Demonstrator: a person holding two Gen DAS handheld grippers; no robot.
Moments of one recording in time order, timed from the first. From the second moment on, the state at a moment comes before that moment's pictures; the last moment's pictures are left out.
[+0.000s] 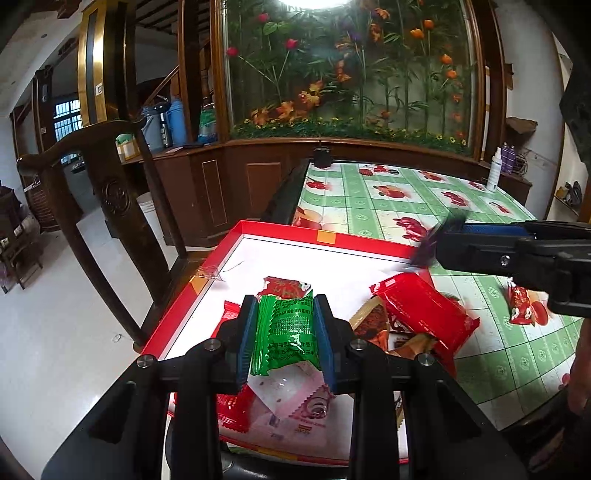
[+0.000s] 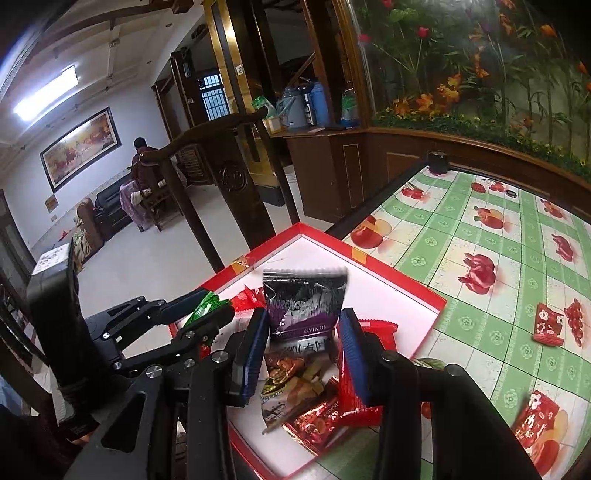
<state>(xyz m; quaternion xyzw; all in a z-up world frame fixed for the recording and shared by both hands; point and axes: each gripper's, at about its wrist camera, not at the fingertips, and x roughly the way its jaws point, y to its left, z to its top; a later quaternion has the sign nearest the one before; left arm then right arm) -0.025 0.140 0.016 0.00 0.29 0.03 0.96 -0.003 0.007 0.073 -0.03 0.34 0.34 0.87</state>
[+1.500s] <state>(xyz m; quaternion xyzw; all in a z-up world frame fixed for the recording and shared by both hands) -0.044 0.001 0.017 0.10 0.32 -0.13 0.93 0.122 -0.229 0.021 0.10 0.43 0.09 0.89</state>
